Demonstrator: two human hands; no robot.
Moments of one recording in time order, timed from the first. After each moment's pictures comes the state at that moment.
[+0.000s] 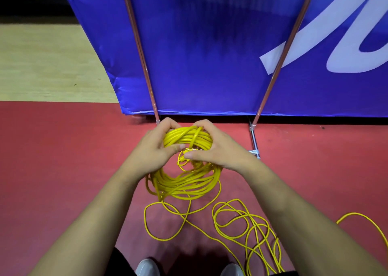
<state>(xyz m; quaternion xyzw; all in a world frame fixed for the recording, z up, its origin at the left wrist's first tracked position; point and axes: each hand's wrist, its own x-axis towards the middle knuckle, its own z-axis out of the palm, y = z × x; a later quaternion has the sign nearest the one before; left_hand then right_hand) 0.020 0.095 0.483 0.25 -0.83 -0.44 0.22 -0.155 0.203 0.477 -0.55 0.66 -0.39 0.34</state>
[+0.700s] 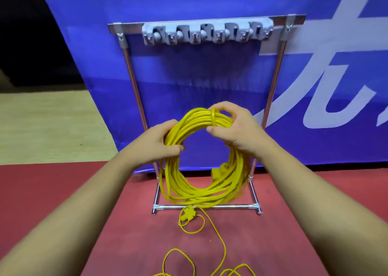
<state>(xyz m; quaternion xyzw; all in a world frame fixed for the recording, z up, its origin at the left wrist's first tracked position) -0.039 0.020 0.654 0.18 -0.89 -0.38 0.16 -0.232 0.163 0.666 -0.54 0.61 -0.54 0.21</state>
